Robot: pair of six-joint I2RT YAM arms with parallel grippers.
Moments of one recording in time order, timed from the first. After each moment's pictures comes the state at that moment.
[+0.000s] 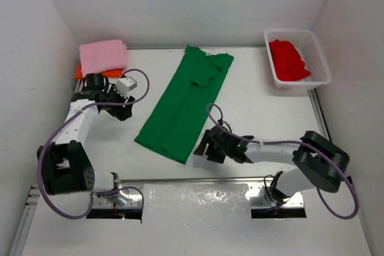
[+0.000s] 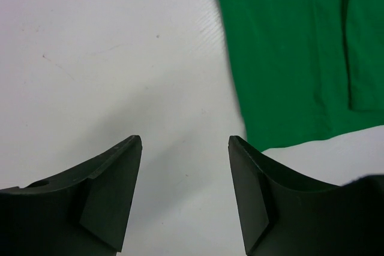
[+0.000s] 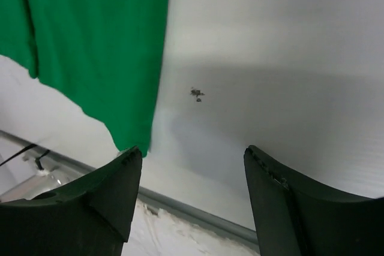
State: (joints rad) left arm 0.14 1.35 0.99 -0.70 0.45 0.68; right arm 0.90 1.39 0.49 0.00 0.04 1.18
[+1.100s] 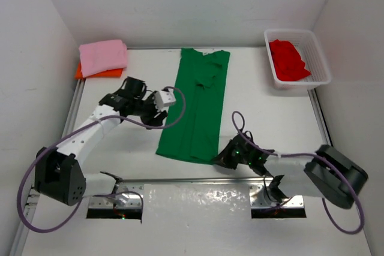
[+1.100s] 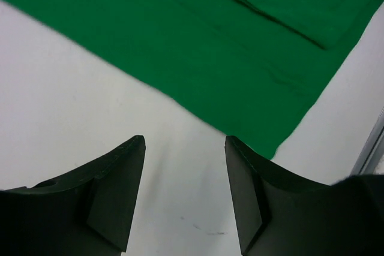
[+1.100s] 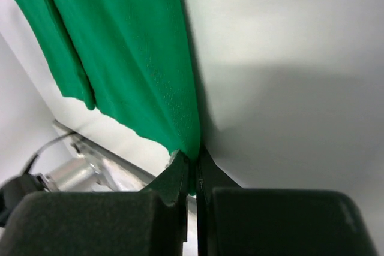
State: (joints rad) left arm -0.30 1.26 0.96 -0.70 0.49 0.72; right arm 0.79 1.28 0.15 0.32 -0.12 1.34
